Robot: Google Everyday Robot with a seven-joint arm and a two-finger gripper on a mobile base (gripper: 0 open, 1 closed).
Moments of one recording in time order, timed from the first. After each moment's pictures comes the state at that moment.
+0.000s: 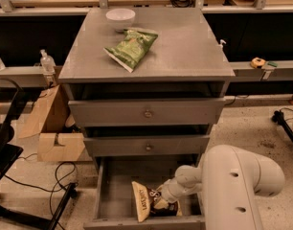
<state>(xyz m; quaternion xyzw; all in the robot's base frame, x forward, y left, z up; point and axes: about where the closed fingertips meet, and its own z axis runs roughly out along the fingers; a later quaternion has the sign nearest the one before) 0.533 -0.068 0.182 -0.62 0.74 0.21 0.17</state>
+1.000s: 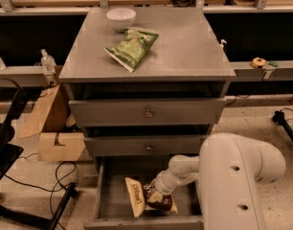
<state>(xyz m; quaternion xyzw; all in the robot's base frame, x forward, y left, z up) 0.545 -0.040 0.235 -0.64 0.72 0.21 0.17</state>
